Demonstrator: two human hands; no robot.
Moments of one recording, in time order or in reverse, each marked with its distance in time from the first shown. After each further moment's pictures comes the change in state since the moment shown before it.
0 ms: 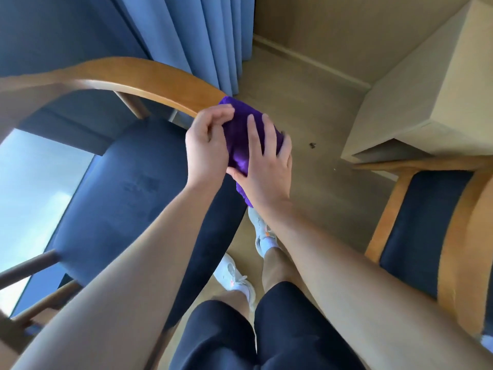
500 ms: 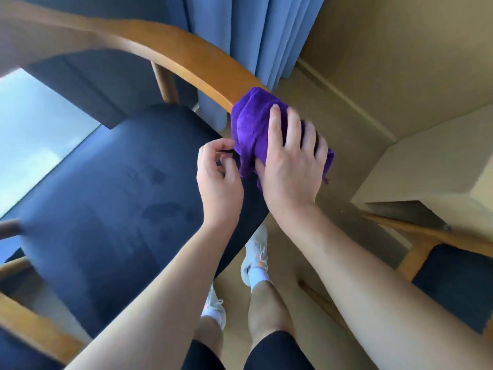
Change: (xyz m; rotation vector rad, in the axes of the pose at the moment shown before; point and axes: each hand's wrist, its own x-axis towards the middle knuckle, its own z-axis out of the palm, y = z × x) left_hand -0.013 -0.066 -0.009 -0.062 0.354 -0.060; right_hand 0.052 -0.028 0.017 -0.297 0.160 -0.247
